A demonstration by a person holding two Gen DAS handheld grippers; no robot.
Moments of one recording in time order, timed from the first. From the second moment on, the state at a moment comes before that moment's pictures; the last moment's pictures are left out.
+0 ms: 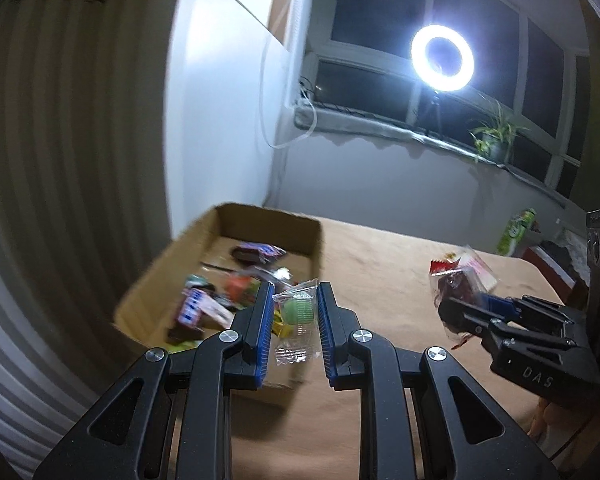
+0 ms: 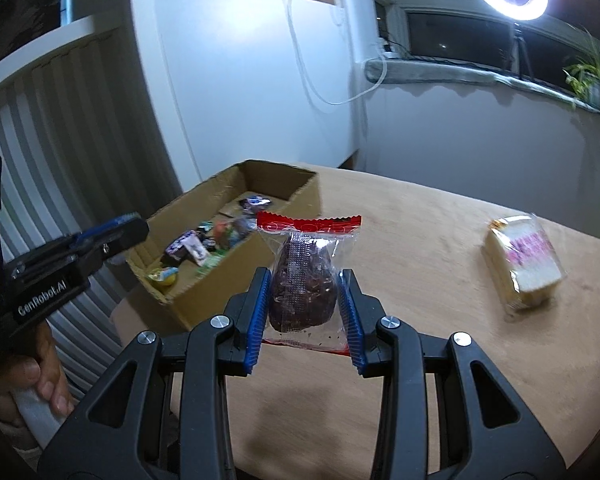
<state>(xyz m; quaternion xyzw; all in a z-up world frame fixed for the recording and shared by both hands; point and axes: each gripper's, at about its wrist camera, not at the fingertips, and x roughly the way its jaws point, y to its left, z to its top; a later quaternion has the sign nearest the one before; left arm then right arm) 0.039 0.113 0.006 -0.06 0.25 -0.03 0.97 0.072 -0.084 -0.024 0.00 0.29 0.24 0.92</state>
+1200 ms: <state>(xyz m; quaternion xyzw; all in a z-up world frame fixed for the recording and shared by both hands) 0.140 0.170 -0.045 -0.08 0.31 0.00 0.95 0.208 0.054 -0.010 -0.05 0.27 0.32 0.91</state>
